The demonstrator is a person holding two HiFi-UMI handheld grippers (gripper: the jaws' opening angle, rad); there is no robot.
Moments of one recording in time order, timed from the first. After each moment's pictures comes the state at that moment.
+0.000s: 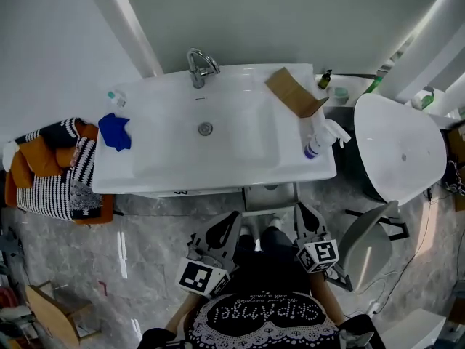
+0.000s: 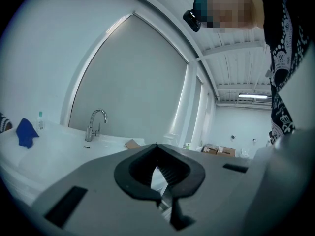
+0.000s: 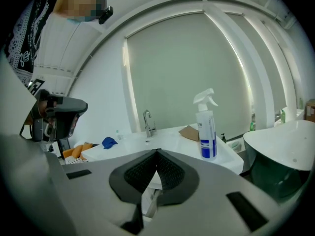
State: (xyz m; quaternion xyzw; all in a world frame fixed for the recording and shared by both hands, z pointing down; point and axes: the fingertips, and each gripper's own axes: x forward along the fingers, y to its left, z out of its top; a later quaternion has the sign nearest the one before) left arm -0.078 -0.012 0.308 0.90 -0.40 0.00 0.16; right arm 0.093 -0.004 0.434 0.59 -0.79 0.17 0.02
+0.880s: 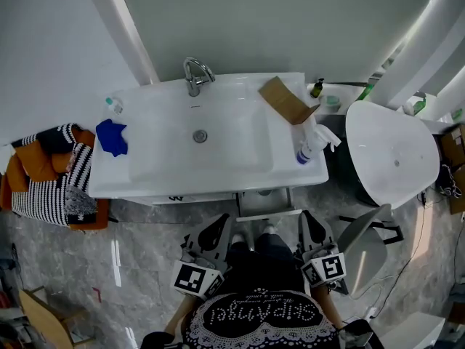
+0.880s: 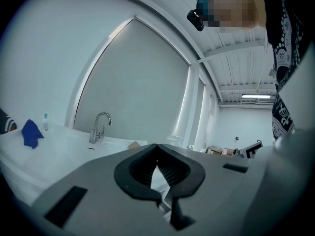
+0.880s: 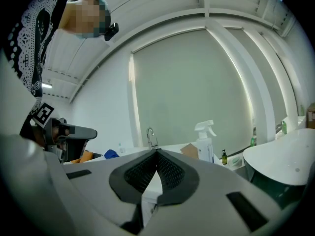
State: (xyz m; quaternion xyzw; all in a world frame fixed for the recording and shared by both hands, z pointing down) left arm -0.087 -0.009 0.305 0.90 -0.42 -0.01 0.15; right arm 0.103 0.019 0.352 0.60 -0.79 0.10 -0.02
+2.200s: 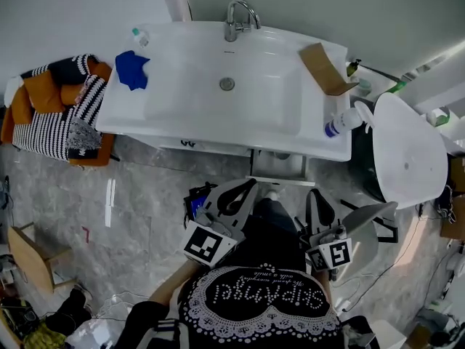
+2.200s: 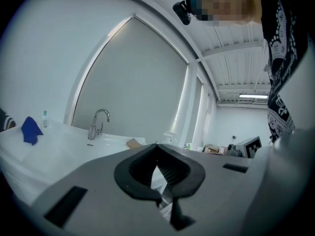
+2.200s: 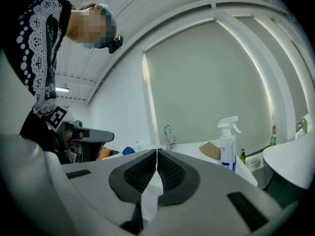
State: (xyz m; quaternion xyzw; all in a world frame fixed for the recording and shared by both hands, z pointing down) left arm -0.087 0.009 0.316 0.90 -0.40 0.00 0.15; right arm 0.052 0.029 0.341 0.52 -0.85 0.11 -0.03
